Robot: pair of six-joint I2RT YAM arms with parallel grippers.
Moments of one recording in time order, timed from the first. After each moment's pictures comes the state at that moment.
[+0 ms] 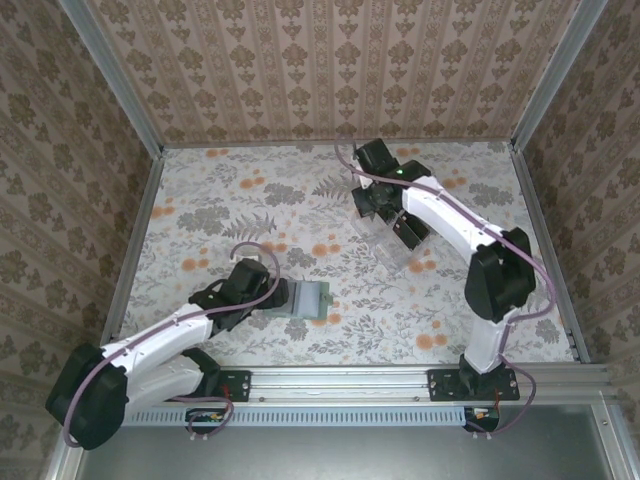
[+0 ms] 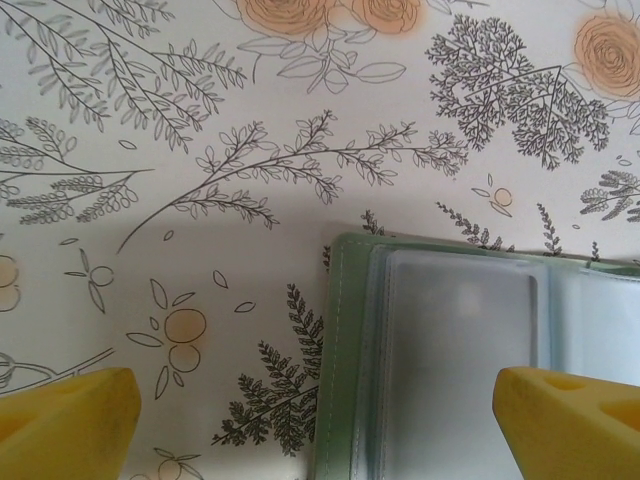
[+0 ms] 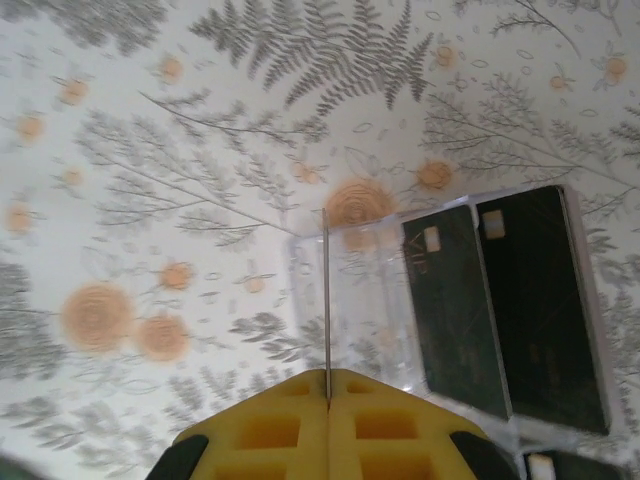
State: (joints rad) left arm -0.69 1.01 0.40 -0.32 -0.20 -0.62; right arm 0.48 1.81 1.61 -0.81 0.10 0.09
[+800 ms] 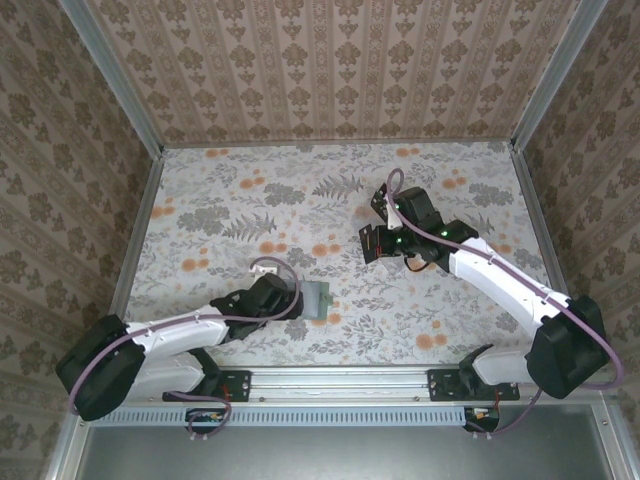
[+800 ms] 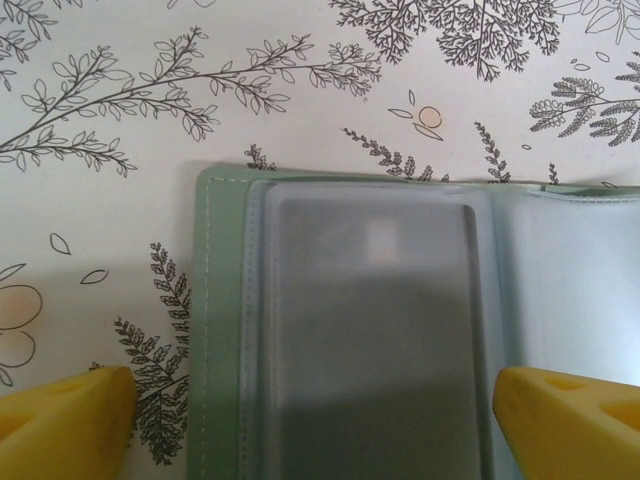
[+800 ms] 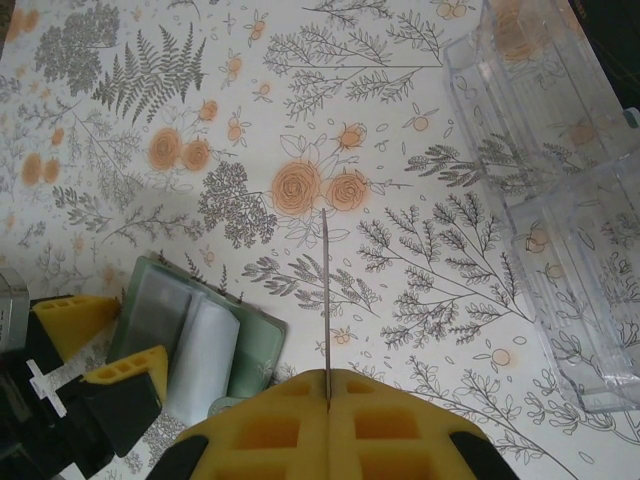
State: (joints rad) left arm -0.90 1.15 0.34 -0.15 -0.29 -0.70; right arm 0.49 1.32 1.01 -0.54 -0.20 0.45
